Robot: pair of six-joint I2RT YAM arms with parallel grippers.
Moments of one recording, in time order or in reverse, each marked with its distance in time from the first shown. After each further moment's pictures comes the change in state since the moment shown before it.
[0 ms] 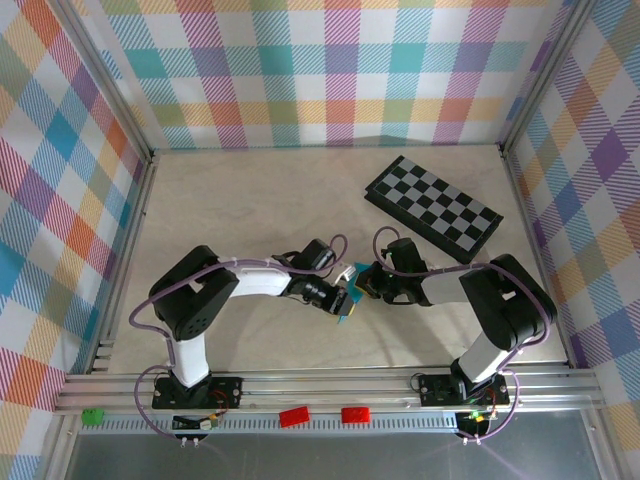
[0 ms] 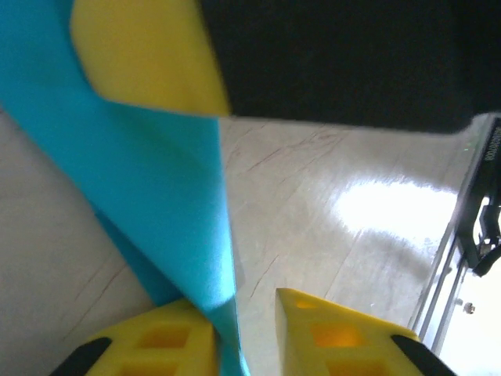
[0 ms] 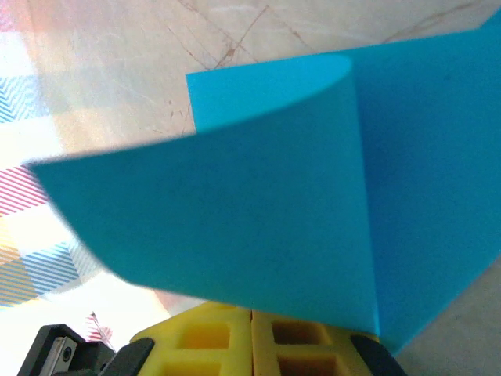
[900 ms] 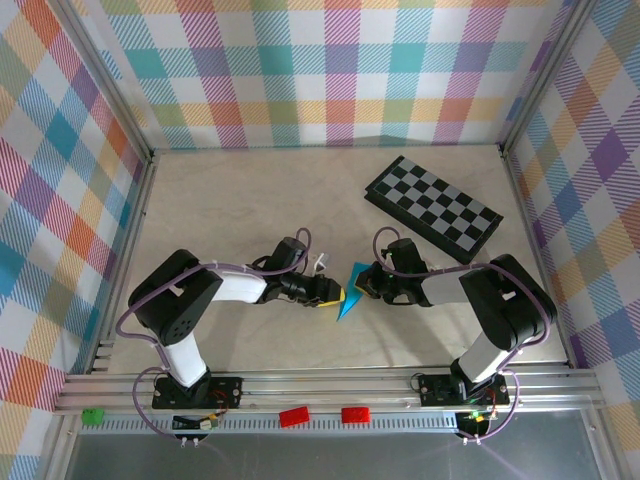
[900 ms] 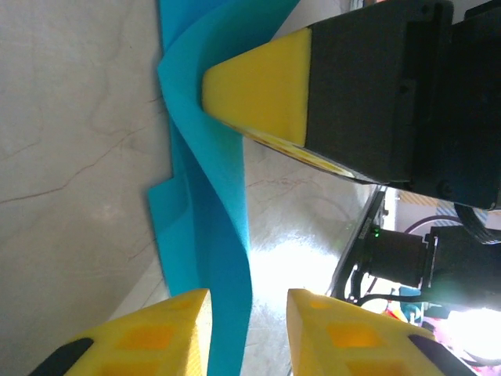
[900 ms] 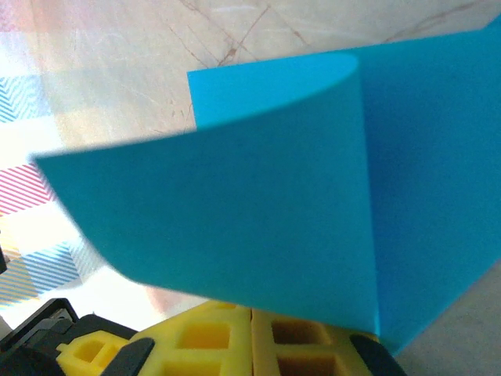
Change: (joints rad) left arm 0.117 -0.086 -0.216 0.383 0.171 -0.446; right arm 0.000 0.000 -0.005 0.010 0.001 -0.001
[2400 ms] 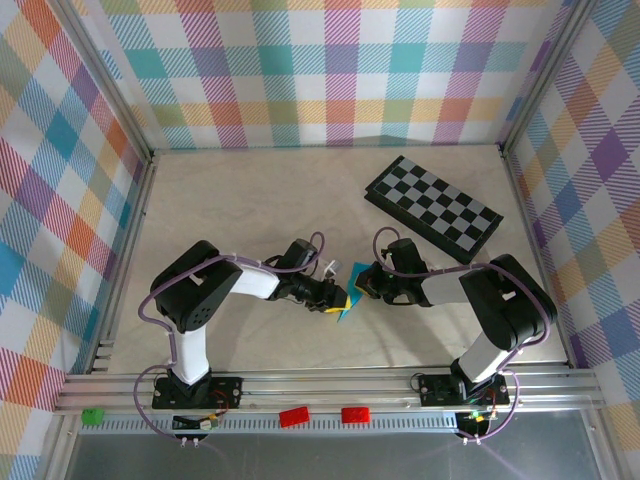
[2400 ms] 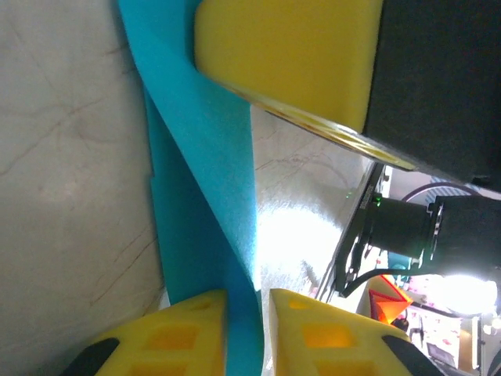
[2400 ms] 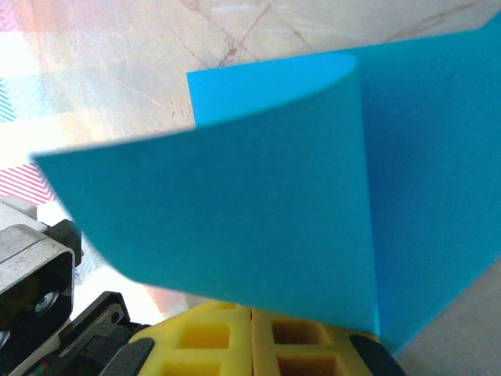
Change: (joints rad) left arm -0.026 0.136 0.082 -0.032 0.102 0.028; right arm 0.000 0.000 -0.001 0.001 0.000 0.000
